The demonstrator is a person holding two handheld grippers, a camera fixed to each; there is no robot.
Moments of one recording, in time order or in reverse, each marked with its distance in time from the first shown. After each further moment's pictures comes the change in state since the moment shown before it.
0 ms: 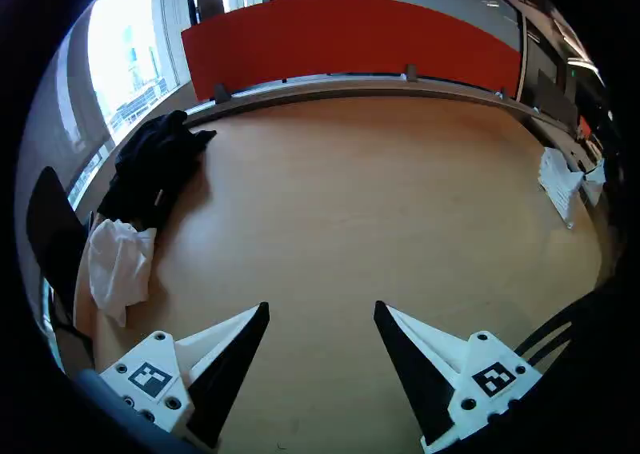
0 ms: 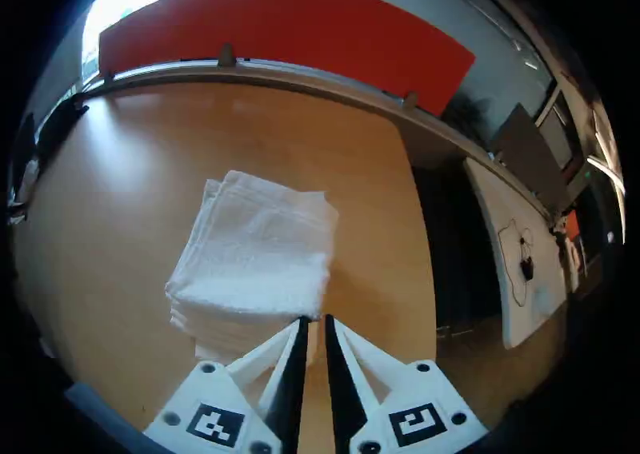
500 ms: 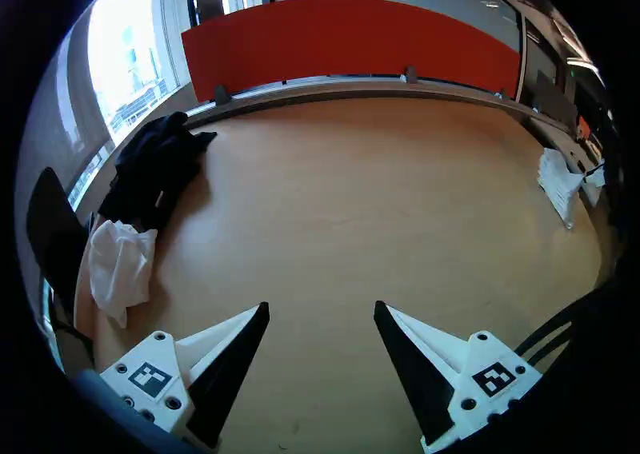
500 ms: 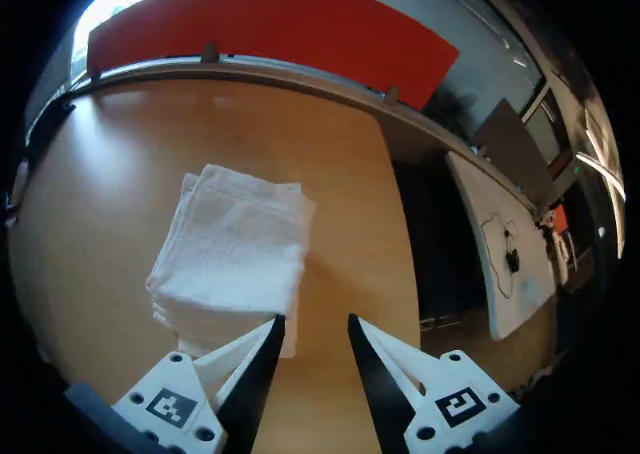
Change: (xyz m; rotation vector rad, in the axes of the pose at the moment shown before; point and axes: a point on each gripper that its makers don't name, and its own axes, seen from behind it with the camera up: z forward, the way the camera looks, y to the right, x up) left arm 0.001 -0.002 -0.002 -0.001 0.006 0.002; right arm -0.006 0.018 -0.005 -0.073 -0.014 0.014
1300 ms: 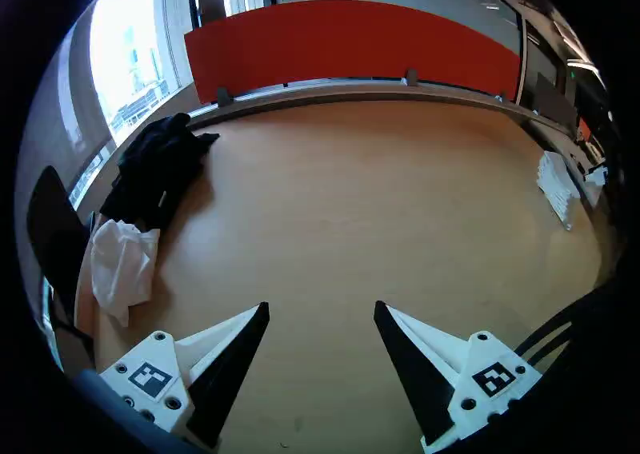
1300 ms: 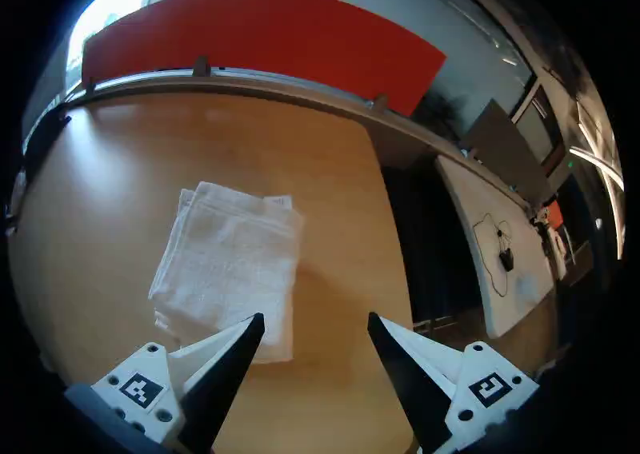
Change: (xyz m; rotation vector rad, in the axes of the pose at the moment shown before) left arm 0.000 -0.002 -0.005 0.001 0.012 -0.005; right arm 0.010 0.004 -0.010 -0.016 0.046 0.033
